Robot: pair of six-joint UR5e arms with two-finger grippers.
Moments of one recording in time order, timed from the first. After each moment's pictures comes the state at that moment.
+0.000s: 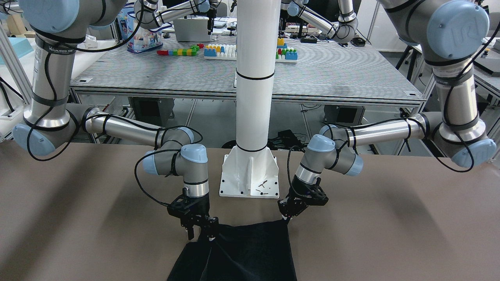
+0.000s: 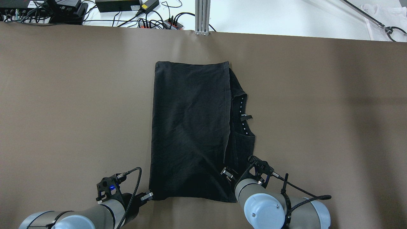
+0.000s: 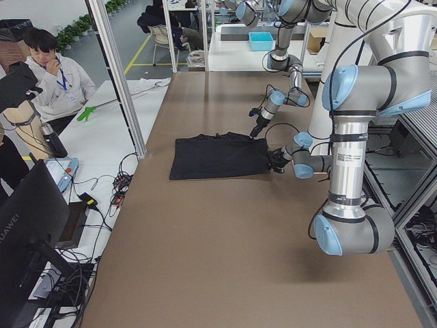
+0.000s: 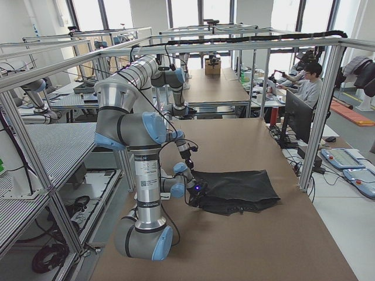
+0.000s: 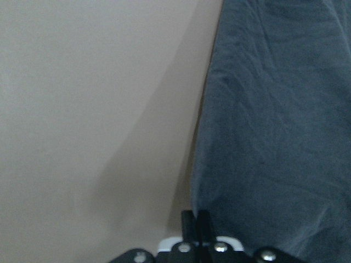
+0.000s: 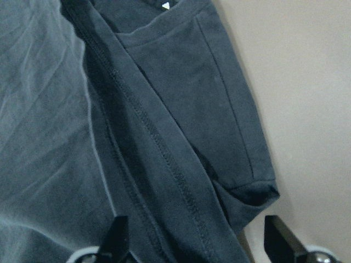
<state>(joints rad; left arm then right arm) -0.12 -1.78 -1.95 -2.13 -1.27 -1.93 0.23 -1.24 1.88 -1.30 1.27 1.97</state>
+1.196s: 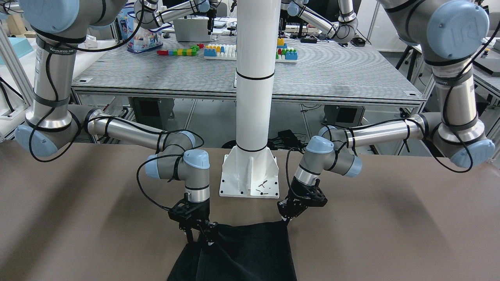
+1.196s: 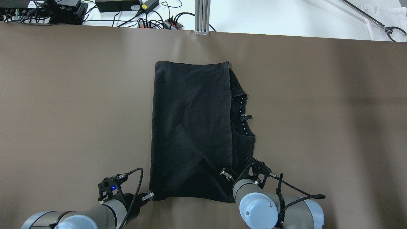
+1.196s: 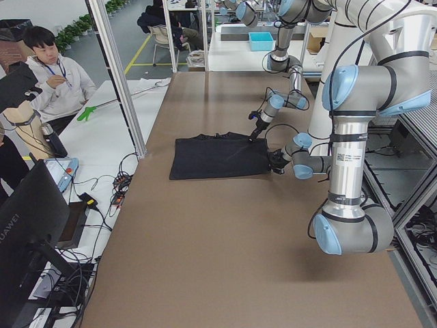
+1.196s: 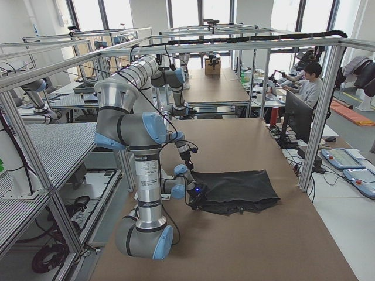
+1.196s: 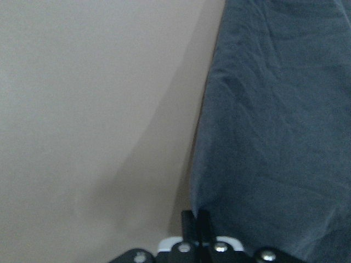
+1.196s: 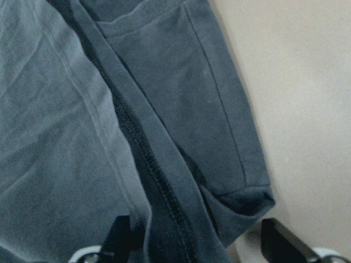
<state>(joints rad) -0.12 -1.79 -1.94 -2.13 -1.27 -1.93 0.23 -1.22 1.83 -1.31 1.27 1.96</state>
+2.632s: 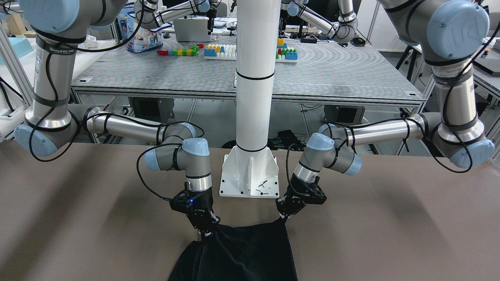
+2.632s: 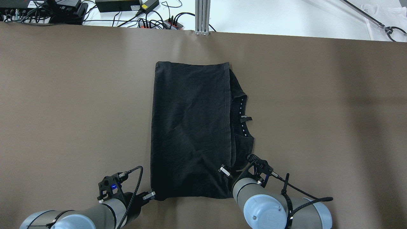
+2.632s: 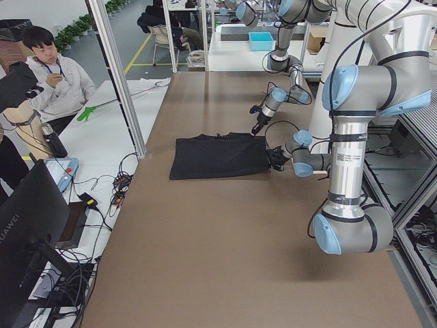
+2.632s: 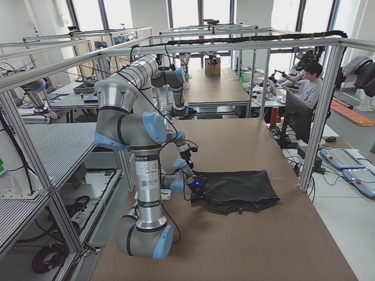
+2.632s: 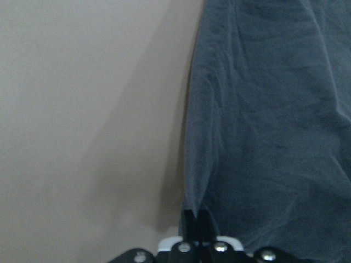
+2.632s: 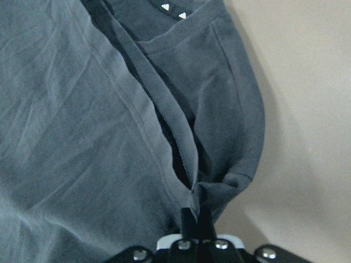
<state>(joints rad) -0.13 -1.79 -1.97 -2.13 -1.28 -1.92 0.23 -1.23 1.93 -1.31 1.25 1.99</state>
